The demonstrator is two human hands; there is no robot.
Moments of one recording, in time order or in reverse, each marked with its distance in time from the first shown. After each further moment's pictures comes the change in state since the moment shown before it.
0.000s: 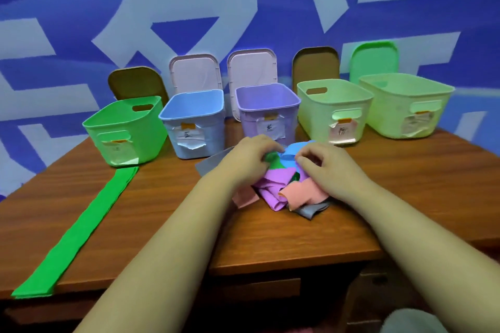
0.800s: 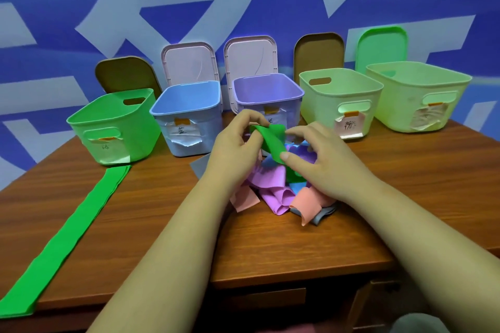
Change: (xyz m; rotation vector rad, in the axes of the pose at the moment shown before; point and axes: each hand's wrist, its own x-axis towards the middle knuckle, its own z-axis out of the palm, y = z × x) left_hand -0.018 0.012 -0.014 -0.650 0.410 -0.123; right_hand 0.011 -0.022 0.004 -0.074 0.018 -0.064
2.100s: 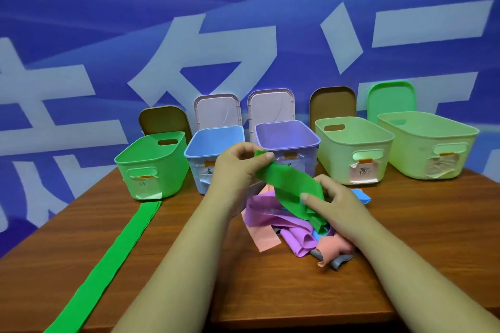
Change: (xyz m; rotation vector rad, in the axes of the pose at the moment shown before) left_hand 0.023 0.028 -0.046 -0.476 0.061 -0.281; right_hand 0.001 -0.007 0.008 0.476 -0.050 0.218
